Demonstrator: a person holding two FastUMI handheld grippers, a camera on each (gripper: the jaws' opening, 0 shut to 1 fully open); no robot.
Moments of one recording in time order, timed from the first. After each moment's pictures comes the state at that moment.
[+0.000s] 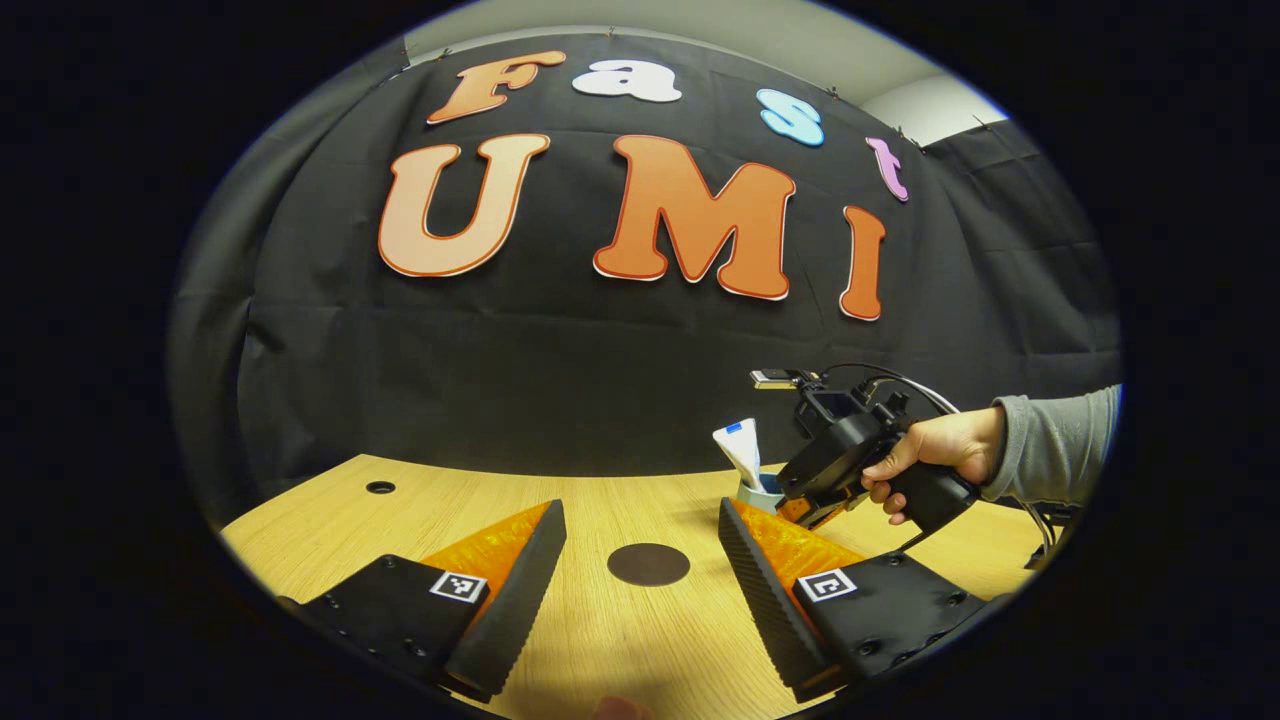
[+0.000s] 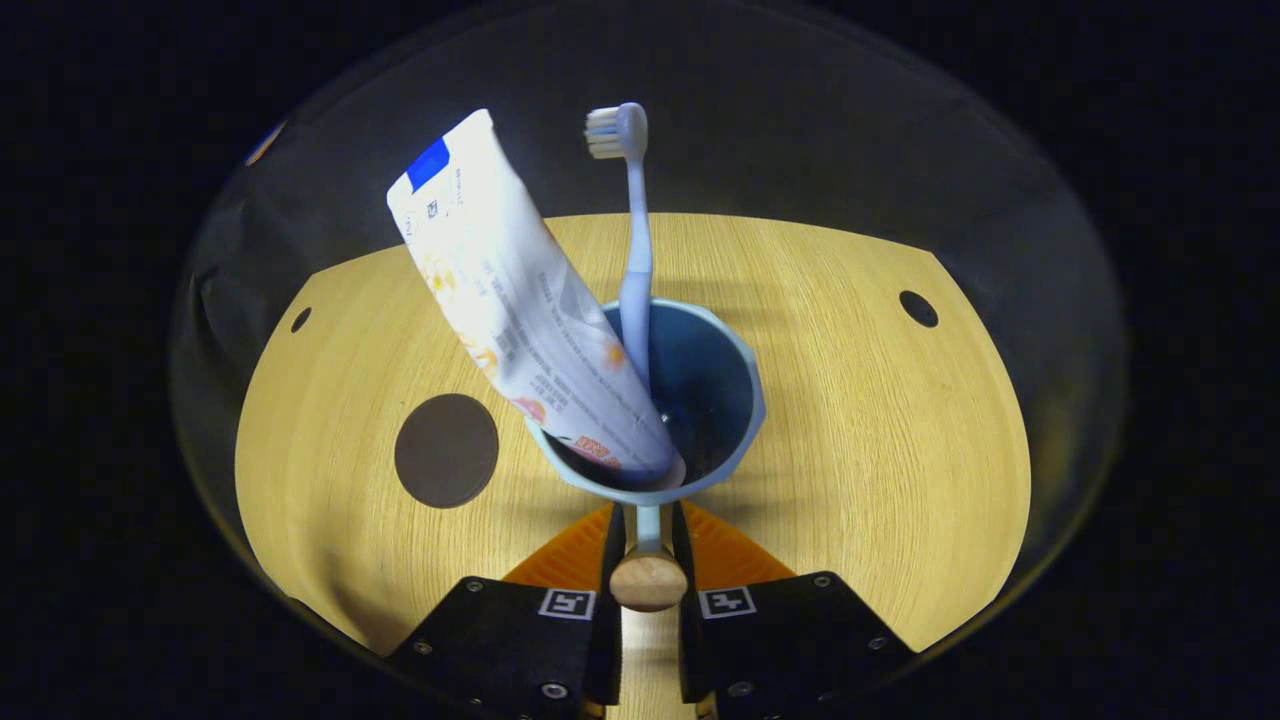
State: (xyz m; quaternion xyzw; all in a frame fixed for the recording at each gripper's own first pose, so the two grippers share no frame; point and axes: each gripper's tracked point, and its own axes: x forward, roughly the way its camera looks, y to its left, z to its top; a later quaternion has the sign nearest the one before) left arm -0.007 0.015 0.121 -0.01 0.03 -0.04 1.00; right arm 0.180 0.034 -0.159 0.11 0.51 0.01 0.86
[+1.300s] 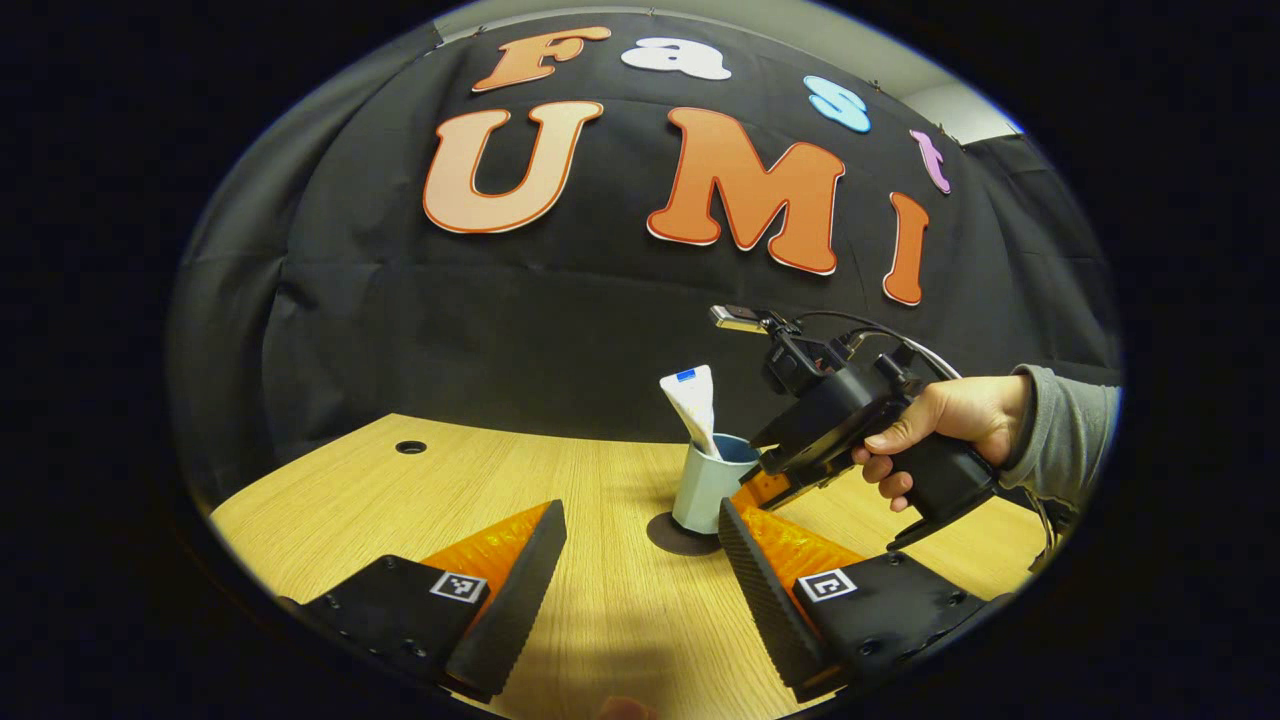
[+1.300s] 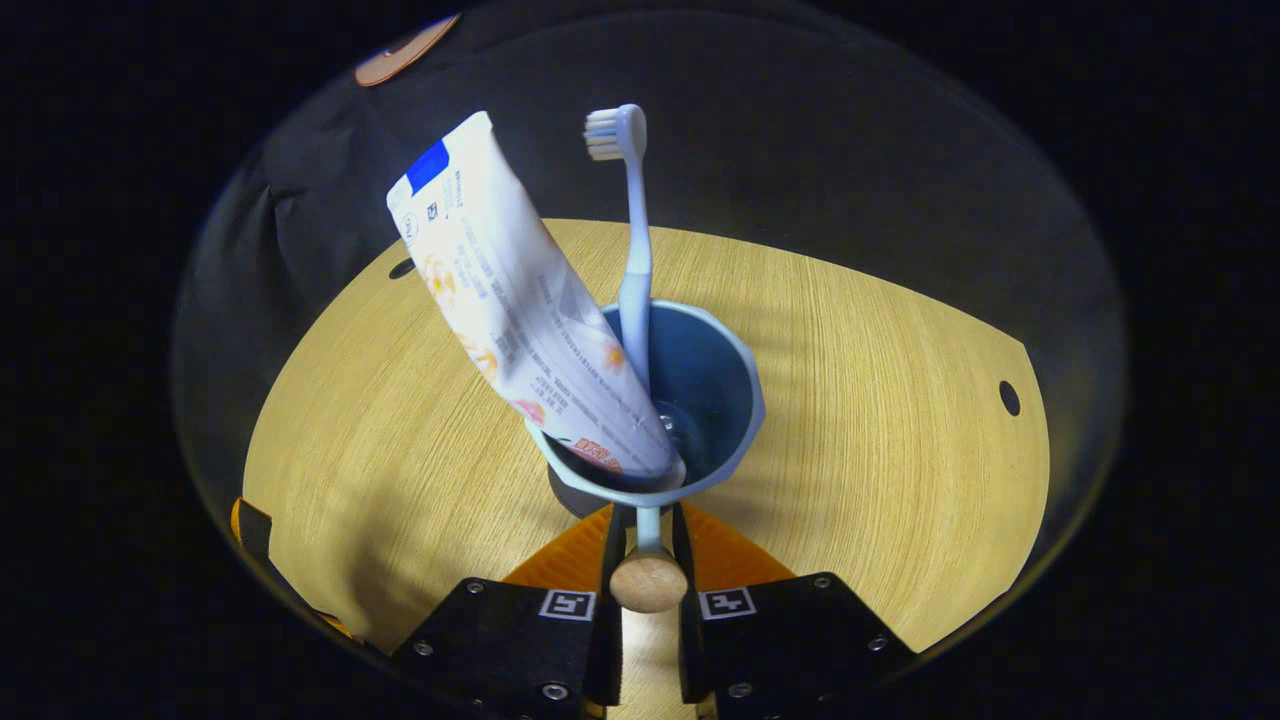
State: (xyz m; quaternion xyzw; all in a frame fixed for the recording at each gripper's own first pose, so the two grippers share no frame) left arm -0.013 0.056 0.086 -0.03 0.08 0.00 1.00; right arm 0.194 0.026 -0.160 0.05 0.48 0.13 0.87
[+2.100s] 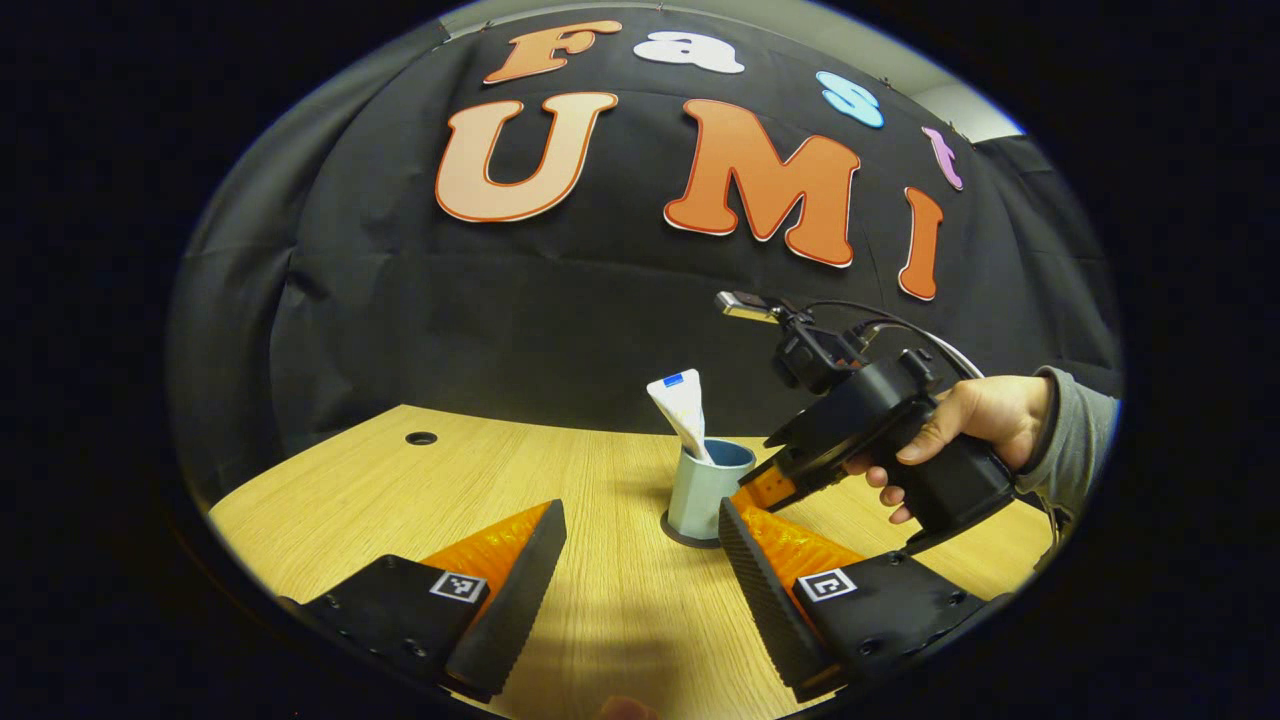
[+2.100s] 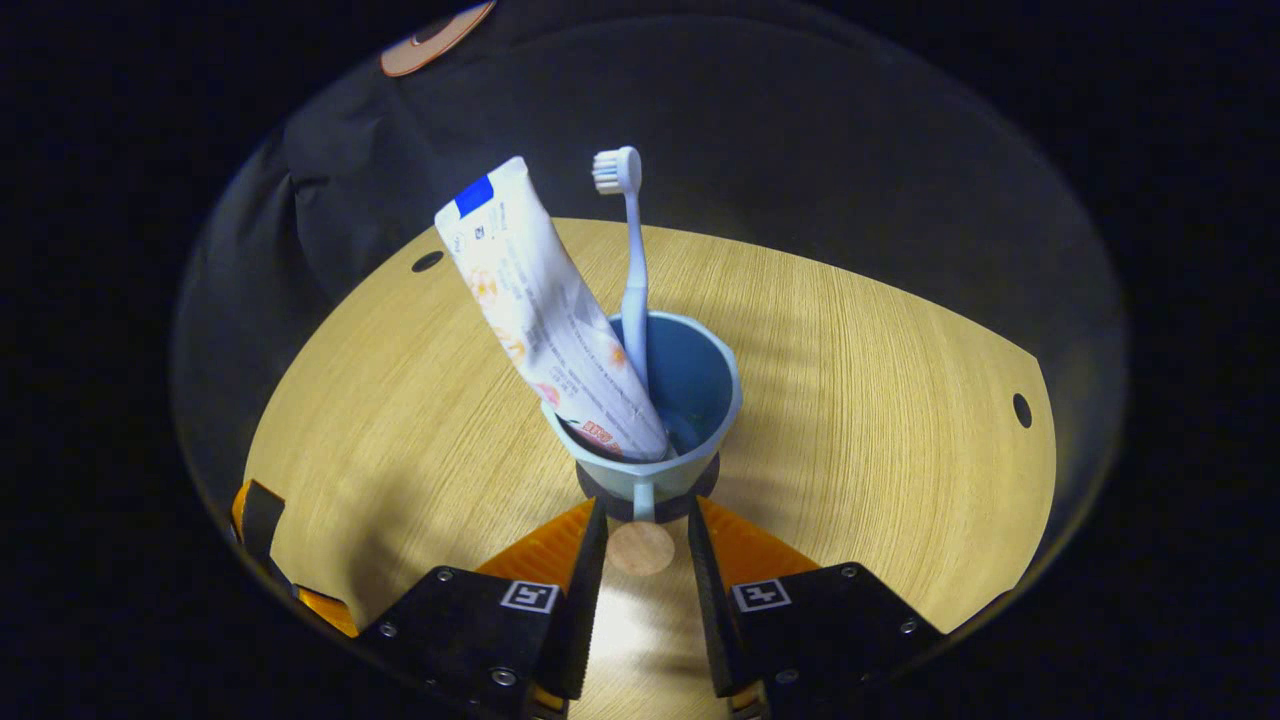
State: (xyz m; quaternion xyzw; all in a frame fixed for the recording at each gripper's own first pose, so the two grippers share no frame) left arm -0.009 0.068 0.081 -0.03 0.09 0.02 1.00; right arm 0.191 0.016 -0.136 0.06 0.46 0.15 0.88
